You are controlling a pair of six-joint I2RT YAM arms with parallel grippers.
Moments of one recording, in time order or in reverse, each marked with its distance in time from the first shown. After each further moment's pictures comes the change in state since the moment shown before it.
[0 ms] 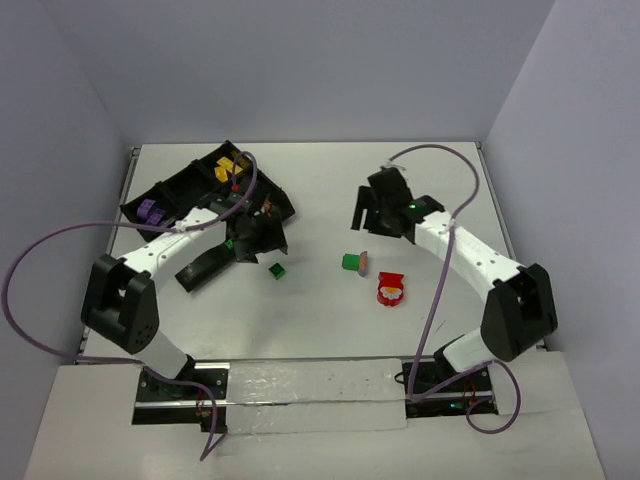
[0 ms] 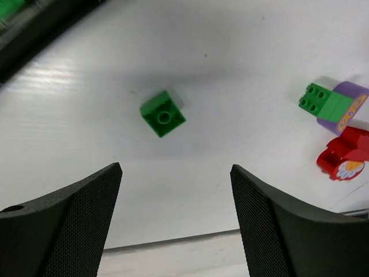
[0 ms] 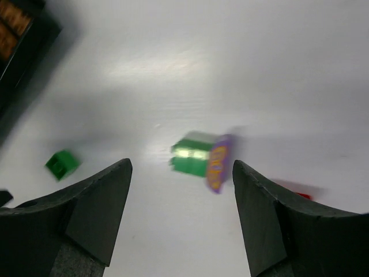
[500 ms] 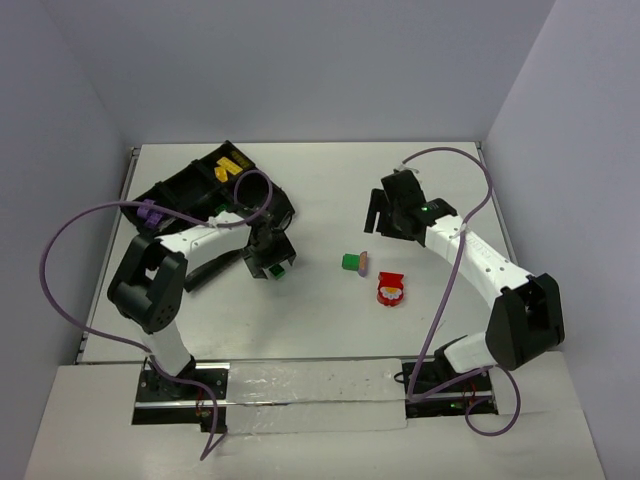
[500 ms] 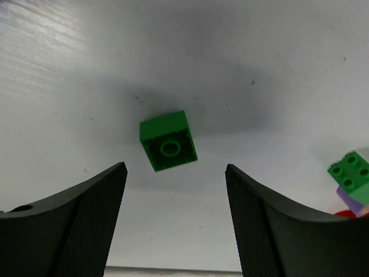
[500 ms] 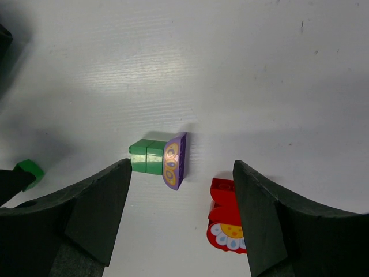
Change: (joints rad) left arm -0.099 0.192 -0.045 0.054 -0.124 -0.370; right arm -0.125 -0.098 -0.073 -0.035 0.036 -0.059
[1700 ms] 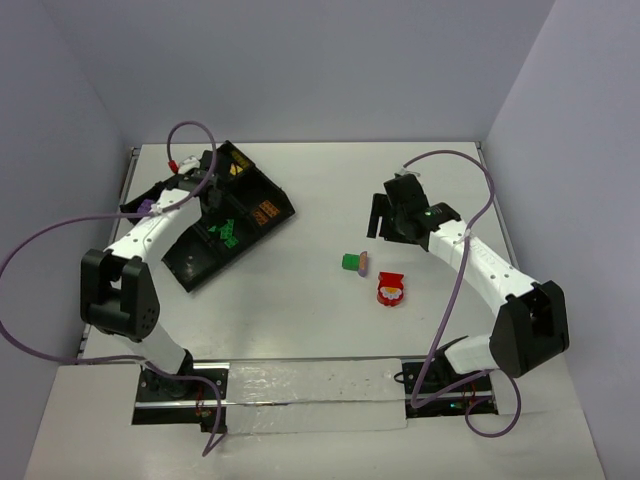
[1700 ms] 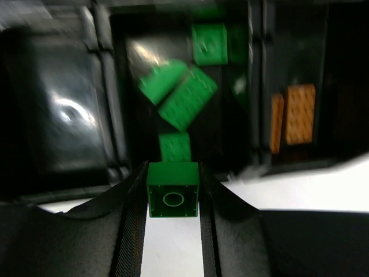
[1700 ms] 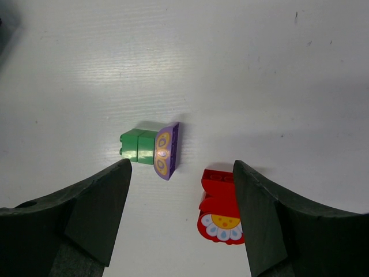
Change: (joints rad) left arm 0.303 -0.121 0.154 -0.043 -0.309 0.205; right arm -0.004 -0.043 -0.034 -0.015 -0.002 -0.028
